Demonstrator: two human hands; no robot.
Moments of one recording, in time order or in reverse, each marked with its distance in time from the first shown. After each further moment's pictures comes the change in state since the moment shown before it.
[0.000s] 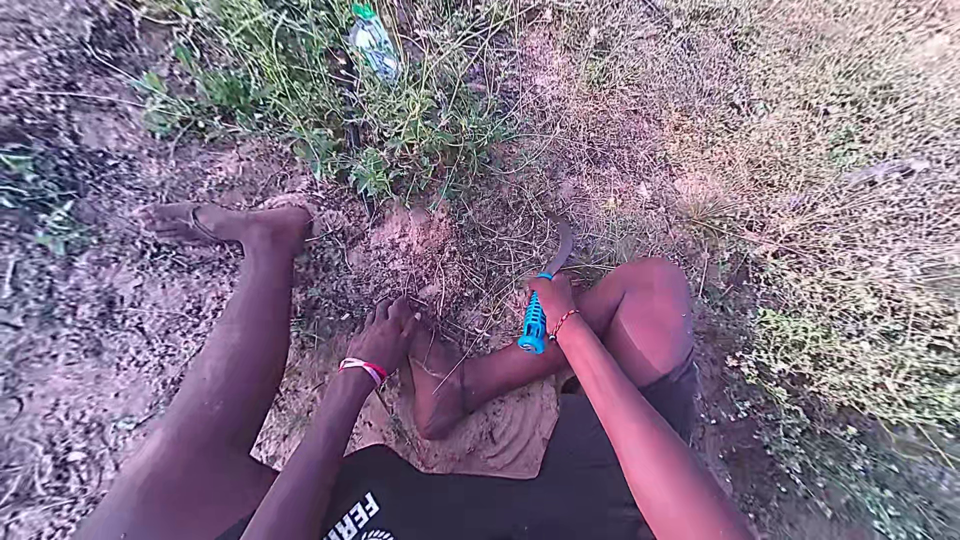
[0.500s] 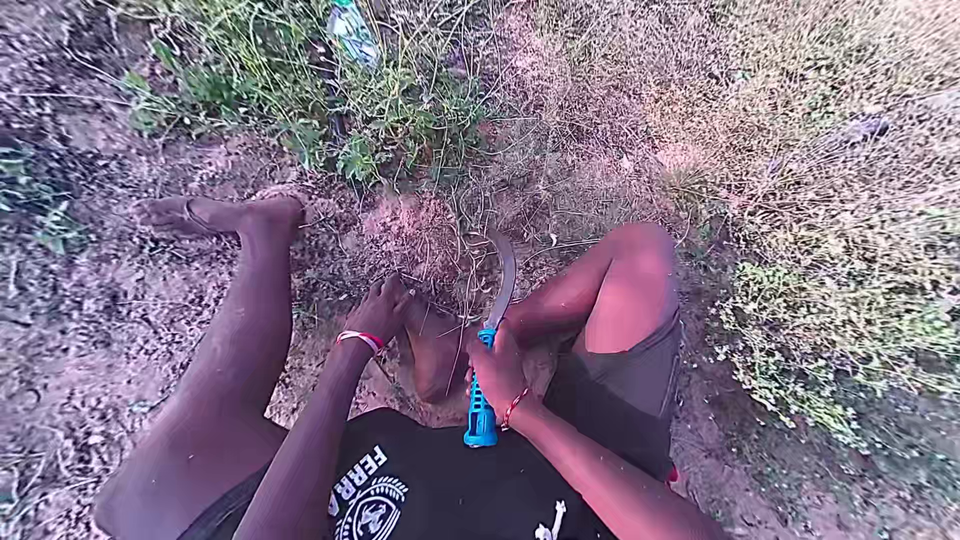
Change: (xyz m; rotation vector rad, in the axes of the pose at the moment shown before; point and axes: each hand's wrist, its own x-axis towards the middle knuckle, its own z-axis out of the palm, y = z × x) left_hand -0.001 -0.005 0.000 -0.065 0.038 0.008; right_hand -0.131 0.089 0.028 -0.135 -0.200 -0.026
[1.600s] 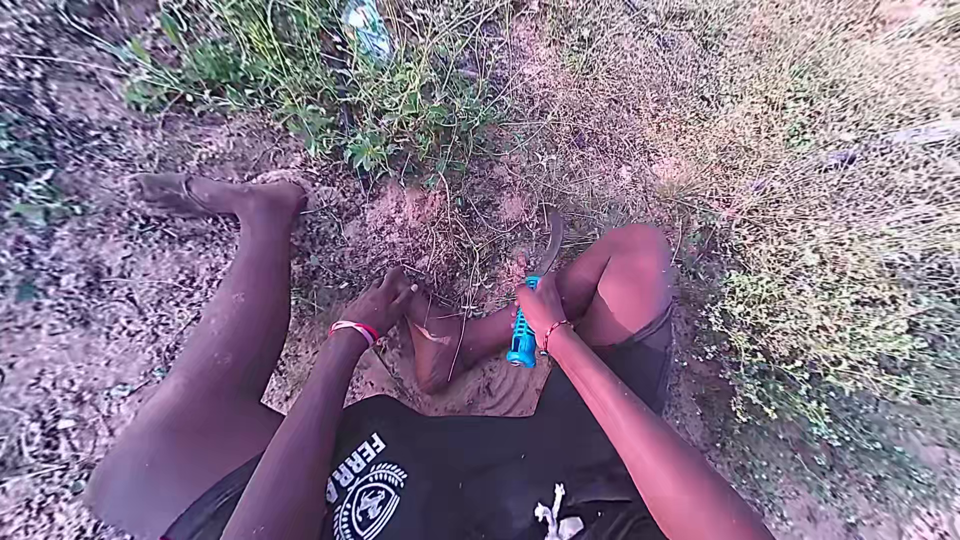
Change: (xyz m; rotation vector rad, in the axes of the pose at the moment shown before) left_hand -0.003 -0.012 -0.005 -0.040 -0.069 0.065; right_hand 0.047 -0.042 -0.040 -0.266 0.237 -0.008
